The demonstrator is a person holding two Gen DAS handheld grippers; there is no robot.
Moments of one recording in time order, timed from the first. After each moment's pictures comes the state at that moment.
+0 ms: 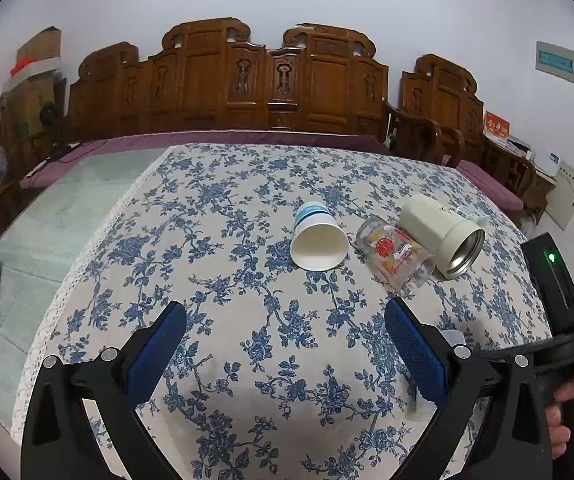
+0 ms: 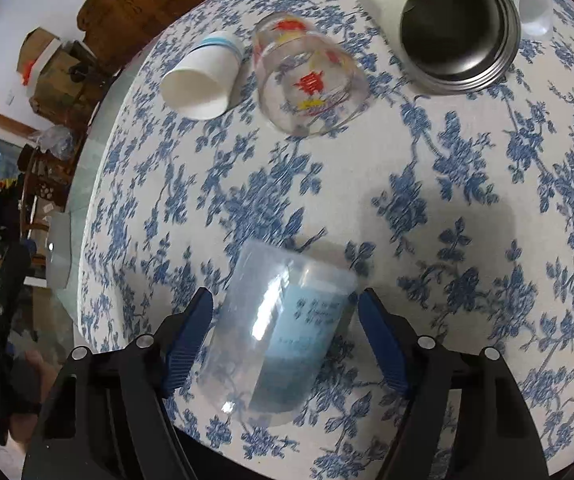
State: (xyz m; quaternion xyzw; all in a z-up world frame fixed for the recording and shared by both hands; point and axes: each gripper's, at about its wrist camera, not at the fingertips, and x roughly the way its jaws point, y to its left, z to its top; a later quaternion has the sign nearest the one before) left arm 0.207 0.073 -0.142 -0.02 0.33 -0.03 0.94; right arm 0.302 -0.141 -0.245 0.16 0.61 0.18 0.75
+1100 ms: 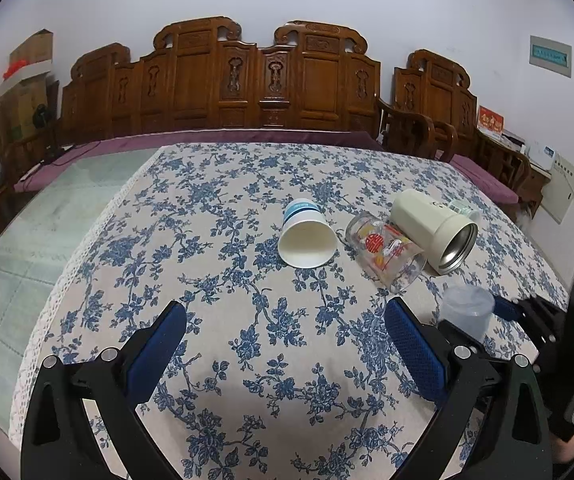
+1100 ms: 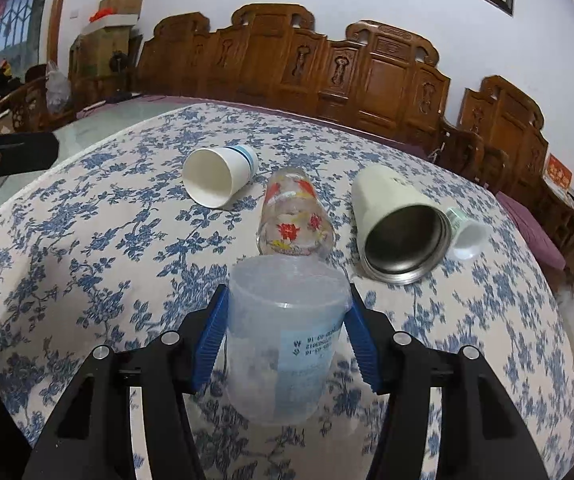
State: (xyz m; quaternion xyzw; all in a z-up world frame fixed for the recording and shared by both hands) left arm 0.205 0.062 -0.143 -0.02 0.33 -0.04 0.94; right arm 0.247 -0.127 -0.212 -0.12 0.32 0.13 0.93
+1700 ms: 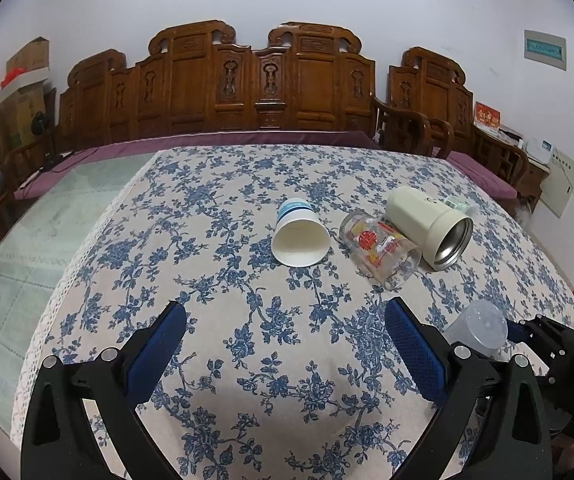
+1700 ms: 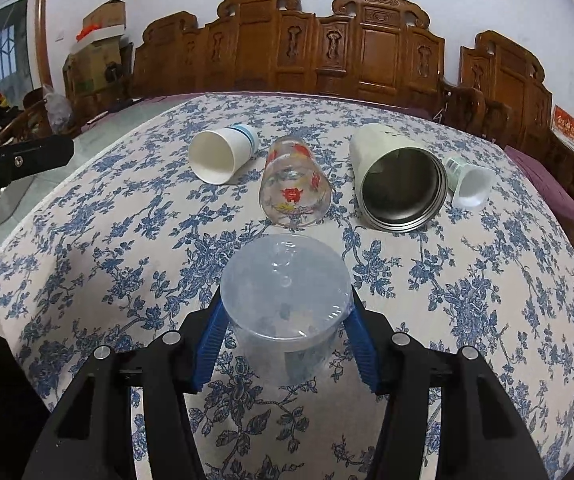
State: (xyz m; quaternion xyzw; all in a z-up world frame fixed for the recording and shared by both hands) left arm 0.202 0.053 -0.142 -0.01 0.32 -0.04 0.94; right arm 0.230 -0.148 -0.218 -0.06 0.37 0.14 0.92
